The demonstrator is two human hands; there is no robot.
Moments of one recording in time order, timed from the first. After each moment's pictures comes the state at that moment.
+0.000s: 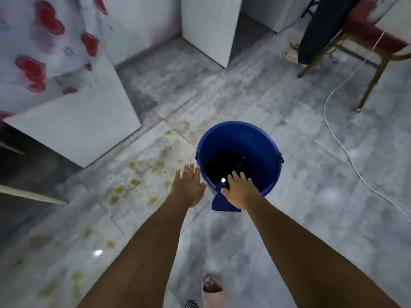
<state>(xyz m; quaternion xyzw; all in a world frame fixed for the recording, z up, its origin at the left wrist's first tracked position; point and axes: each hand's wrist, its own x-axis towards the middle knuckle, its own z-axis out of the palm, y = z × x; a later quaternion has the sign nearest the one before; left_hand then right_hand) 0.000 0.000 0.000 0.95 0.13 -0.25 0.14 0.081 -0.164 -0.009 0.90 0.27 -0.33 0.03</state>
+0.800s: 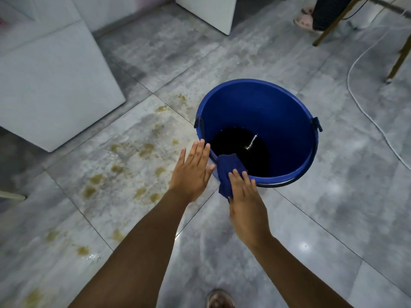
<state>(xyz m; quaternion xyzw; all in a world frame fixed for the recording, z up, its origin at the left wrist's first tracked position) 0.012 0.000 -0.205 0.99 0.06 -0.02 0.08 0.004 -0.180 -0.186 0.95 0.28 0.01 -0.14</state>
